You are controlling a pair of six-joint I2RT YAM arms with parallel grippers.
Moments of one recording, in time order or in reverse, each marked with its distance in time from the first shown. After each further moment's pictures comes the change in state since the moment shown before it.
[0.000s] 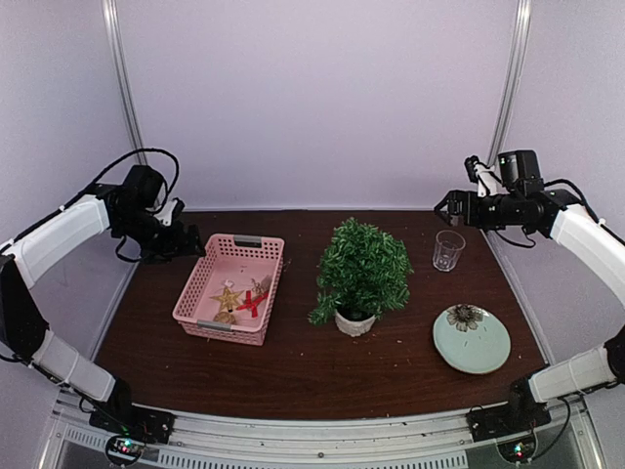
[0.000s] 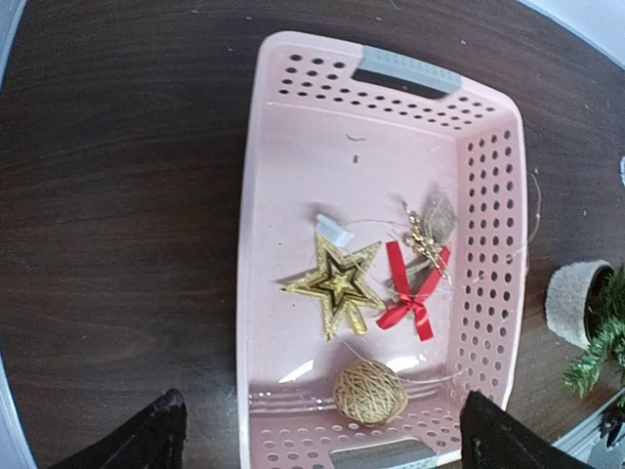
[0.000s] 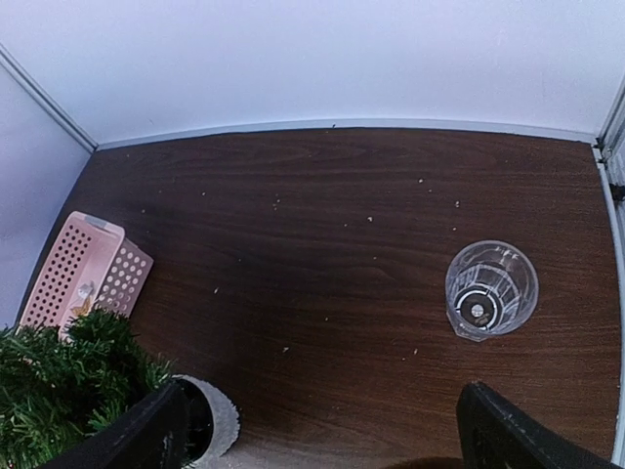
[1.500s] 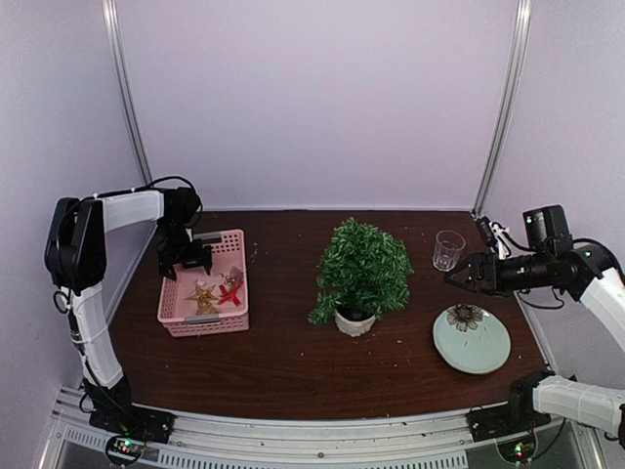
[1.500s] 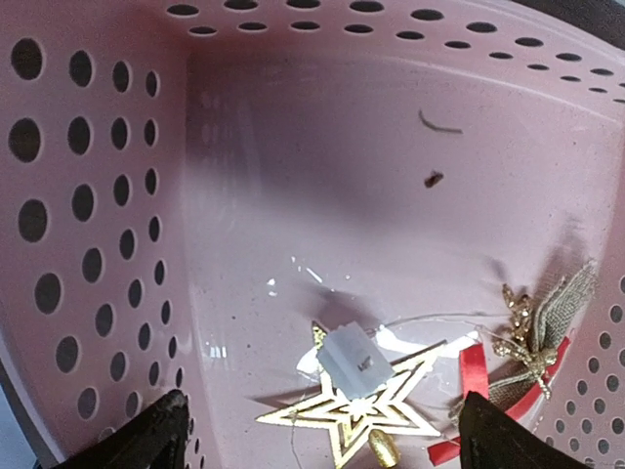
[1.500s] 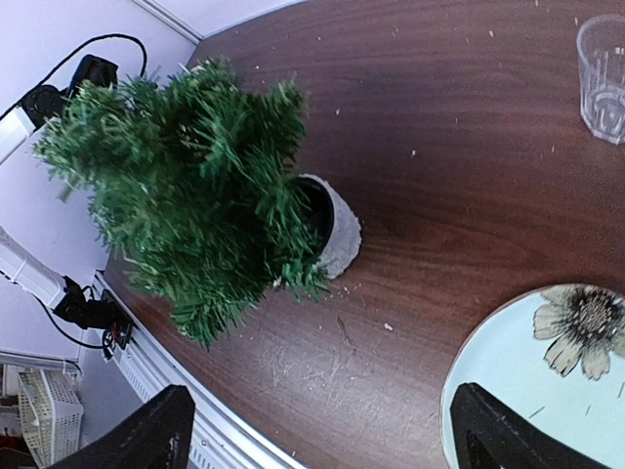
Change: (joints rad) left arm 0.003 0.547 0.251 -0.066 -0.207 -0.177; right arm 0.006 -0.391 -0.291 -0.273 -0.364 0.061
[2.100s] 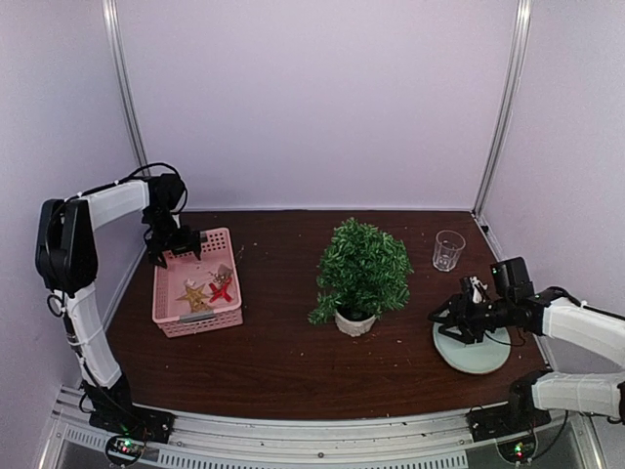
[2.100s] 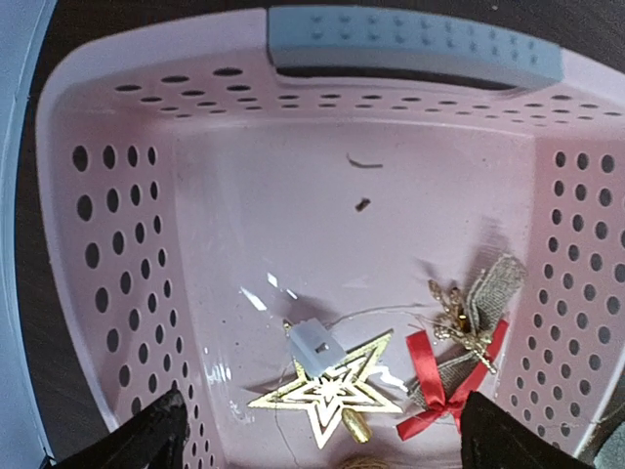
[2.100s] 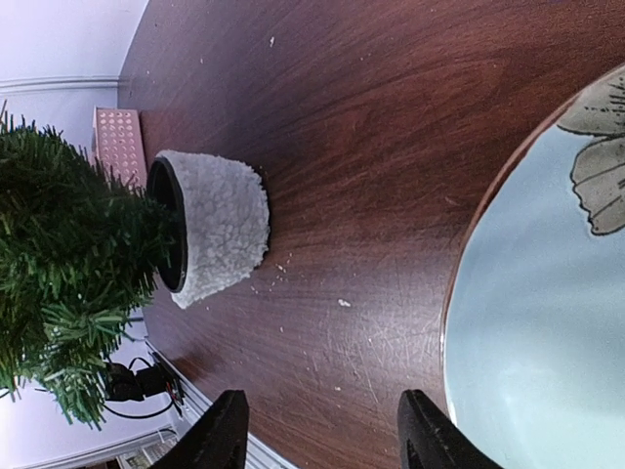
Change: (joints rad) left arm 0.089 -0.040 0.060 -0.043 0.017 0.031; right arm 0.005 0.105 -0.483 0.471 -0.056 0.497
